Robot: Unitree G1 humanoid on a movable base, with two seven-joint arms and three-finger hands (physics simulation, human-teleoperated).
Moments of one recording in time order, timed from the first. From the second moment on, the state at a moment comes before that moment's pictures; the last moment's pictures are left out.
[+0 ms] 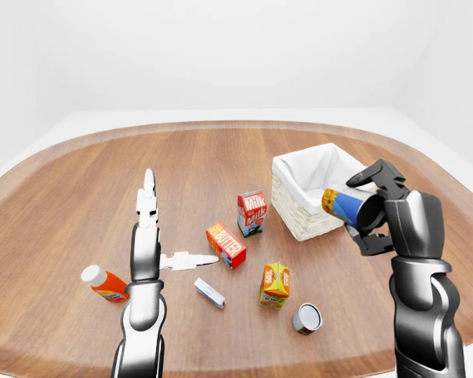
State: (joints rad) left arm 0.12 0.01 0.01 -0.38 0.30 -0.09 0.07; right arm 0.00 -0.14 -0.28 -0.53 -0.83 -0.09 0.04
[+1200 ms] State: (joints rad) left arm 0.12 0.01 0.01 -0.38 0.31 -0.09 0.07; right arm -0.46 -0.30 -0.15 -0.04 -0.88 -0.09 -0.09
